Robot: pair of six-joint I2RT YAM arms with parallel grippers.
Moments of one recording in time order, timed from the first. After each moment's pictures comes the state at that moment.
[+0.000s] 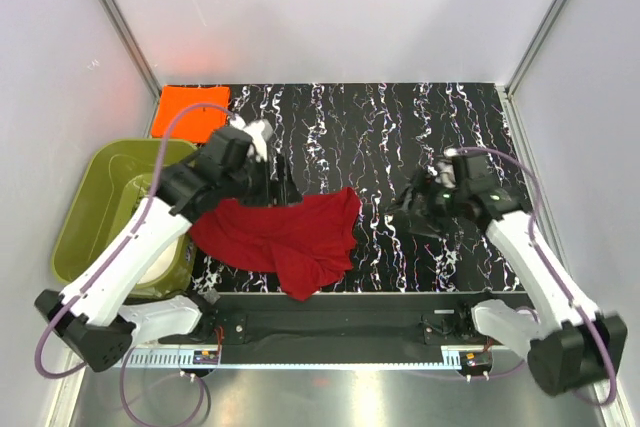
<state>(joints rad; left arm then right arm) -0.61 1.14 1.32 -0.93 0.16 -0.57 0.23 1.02 0.90 -0.82 -0.46 0.75</state>
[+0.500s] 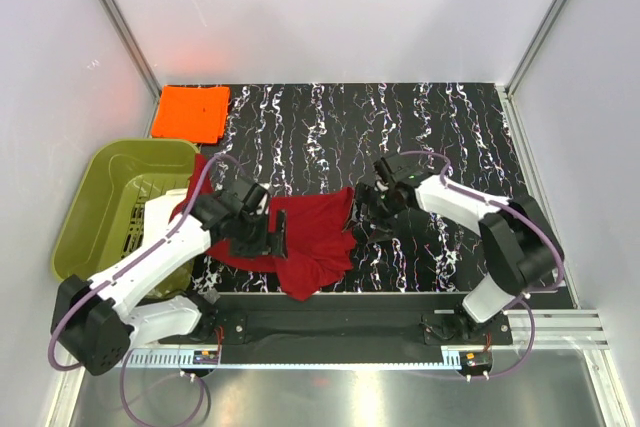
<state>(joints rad) -0.61 1.11 0.84 -0.93 0.15 -0.57 0.54 1.60 0.96 -0.53 -0.40 0.80</state>
